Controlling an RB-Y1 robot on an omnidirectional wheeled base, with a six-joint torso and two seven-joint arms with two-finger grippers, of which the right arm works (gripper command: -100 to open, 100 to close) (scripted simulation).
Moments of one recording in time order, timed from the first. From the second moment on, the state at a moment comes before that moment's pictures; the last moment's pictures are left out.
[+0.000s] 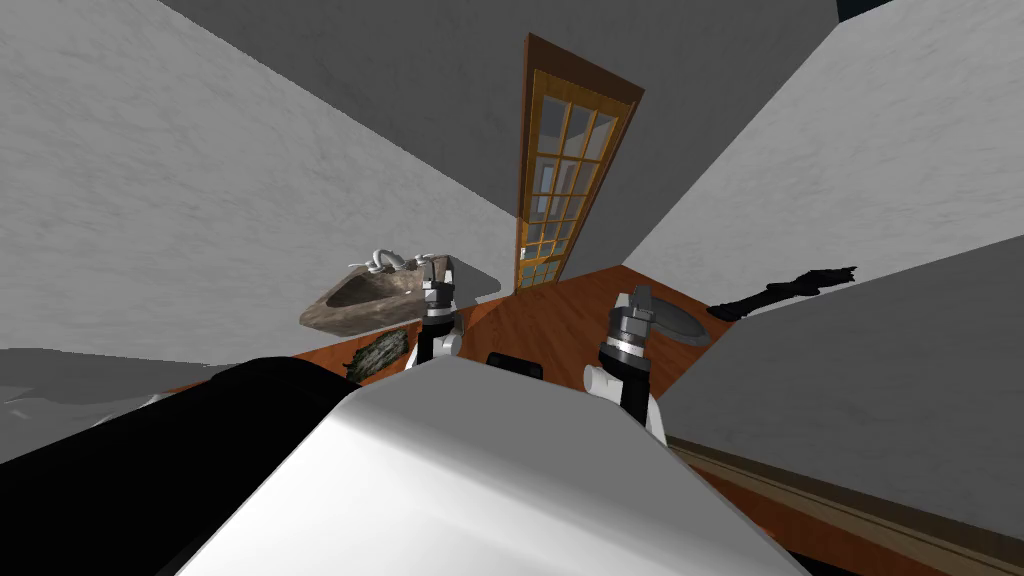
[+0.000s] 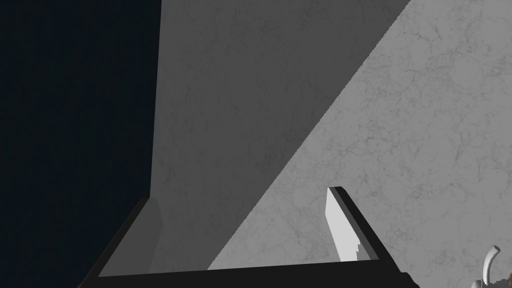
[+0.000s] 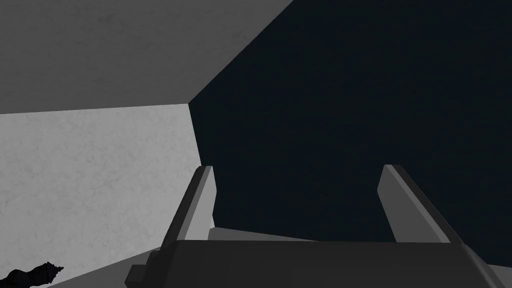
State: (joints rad) arm 0.52 0.04 -0.03 -2.29 0.10 -0.40 0.15
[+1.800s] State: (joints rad) arm 0.40 -0.07 0.01 -1.94 0.19 -0.50 0.41
